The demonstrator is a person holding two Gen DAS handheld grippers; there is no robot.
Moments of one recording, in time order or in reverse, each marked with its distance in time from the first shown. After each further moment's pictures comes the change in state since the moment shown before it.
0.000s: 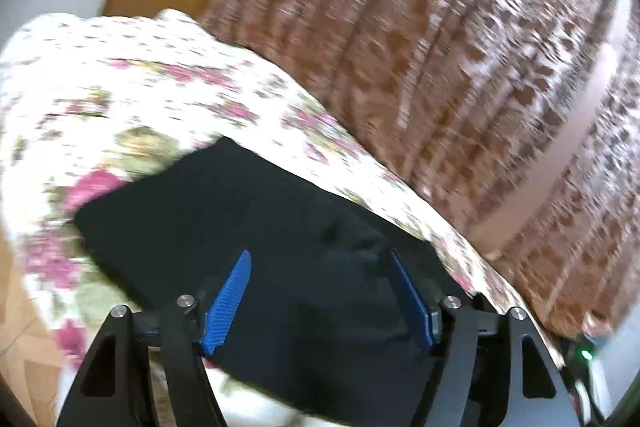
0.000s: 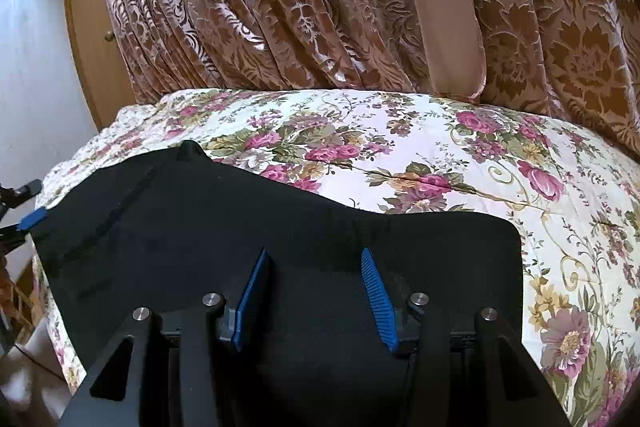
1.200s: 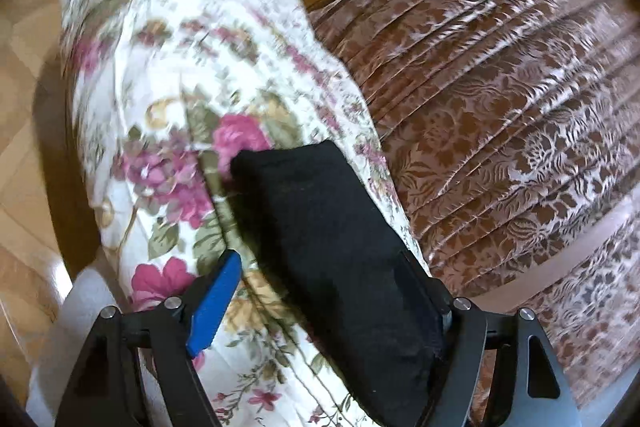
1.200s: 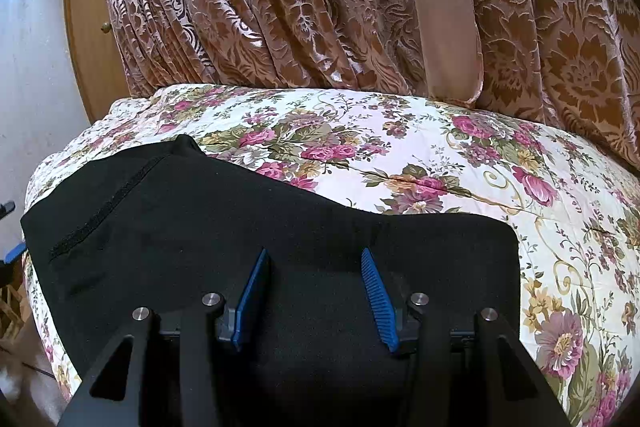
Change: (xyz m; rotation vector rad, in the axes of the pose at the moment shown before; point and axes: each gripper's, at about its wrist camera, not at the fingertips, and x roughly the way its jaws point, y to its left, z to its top) left arm -0.027 0.098 -0.023 -0.473 -0.035 -0.056; right arm 0.001 0.006 -0.002 -0.028 0.000 -0.043
